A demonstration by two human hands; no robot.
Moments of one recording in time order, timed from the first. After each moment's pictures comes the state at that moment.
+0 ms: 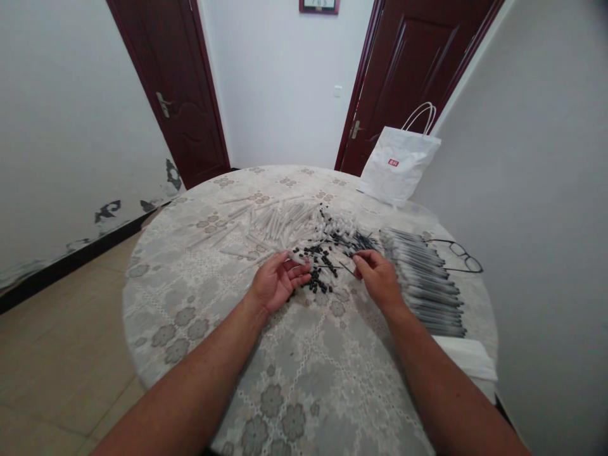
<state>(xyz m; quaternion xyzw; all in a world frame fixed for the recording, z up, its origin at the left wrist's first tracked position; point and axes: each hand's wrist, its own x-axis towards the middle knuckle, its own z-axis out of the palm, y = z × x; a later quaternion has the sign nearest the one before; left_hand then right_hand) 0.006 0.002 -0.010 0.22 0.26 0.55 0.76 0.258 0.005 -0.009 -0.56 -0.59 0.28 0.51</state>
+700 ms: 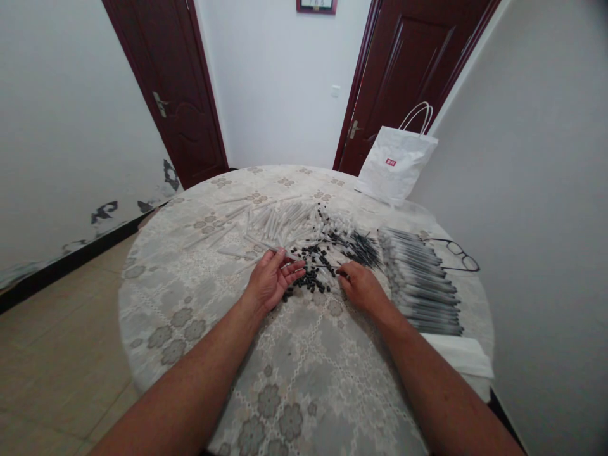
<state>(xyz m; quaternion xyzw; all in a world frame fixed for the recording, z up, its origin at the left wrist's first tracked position) 0.008 0.006 -0.016 0.25 0.30 0.61 0.69 0.255 0.005 -0.029 -0.56 -0.80 0.07 0.19</state>
